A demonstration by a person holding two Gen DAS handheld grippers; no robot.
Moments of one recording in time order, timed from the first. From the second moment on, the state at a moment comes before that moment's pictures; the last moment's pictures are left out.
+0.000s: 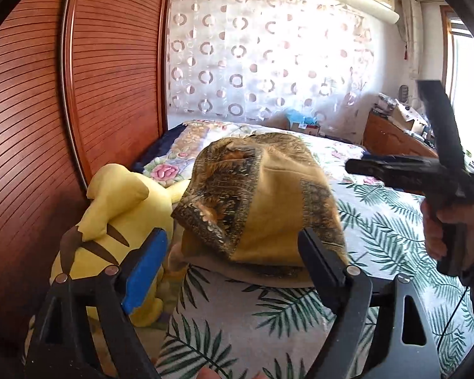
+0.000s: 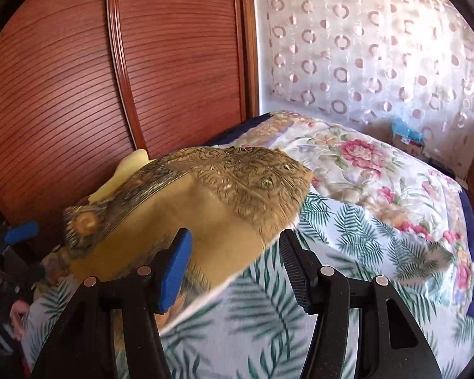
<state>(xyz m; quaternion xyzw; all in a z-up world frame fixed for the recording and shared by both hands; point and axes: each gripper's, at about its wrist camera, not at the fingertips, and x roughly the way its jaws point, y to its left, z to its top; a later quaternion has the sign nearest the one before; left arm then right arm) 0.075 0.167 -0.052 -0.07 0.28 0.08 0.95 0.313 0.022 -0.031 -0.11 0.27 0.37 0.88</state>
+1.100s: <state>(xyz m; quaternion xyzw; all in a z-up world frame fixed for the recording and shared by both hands) 0.056 0.011 -0.002 -0.02 0.26 -0.04 0.96 0.063 -0.170 0.003 -0.02 0.22 0.19 0.95</state>
